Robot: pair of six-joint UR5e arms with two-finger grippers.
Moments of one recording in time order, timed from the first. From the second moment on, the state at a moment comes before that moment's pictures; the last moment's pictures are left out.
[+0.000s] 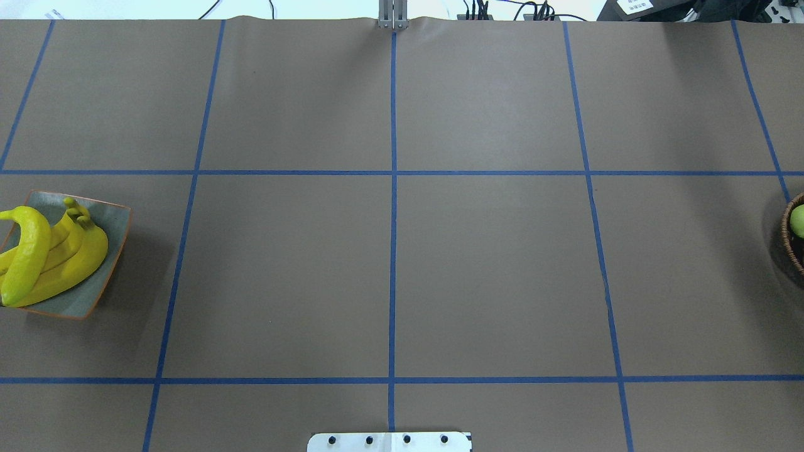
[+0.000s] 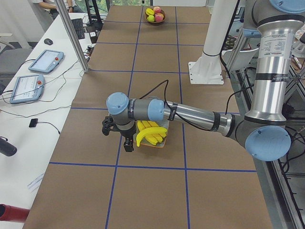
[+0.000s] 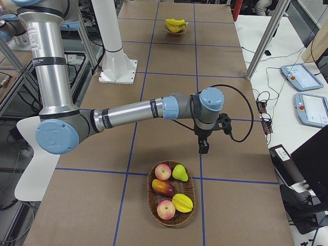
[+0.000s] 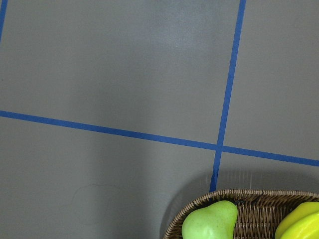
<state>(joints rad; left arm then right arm) -1.50 -1.60 -1.74 -1.36 -2.40 -0.02 1.51 -1.44 1.70 -1.73 2.36 -0.04</state>
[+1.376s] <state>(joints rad) -1.51 -1.58 -1.78 -1.37 -2.41 -0.02 1.51 -1.47 1.71 -1.72 2.38 -0.05</state>
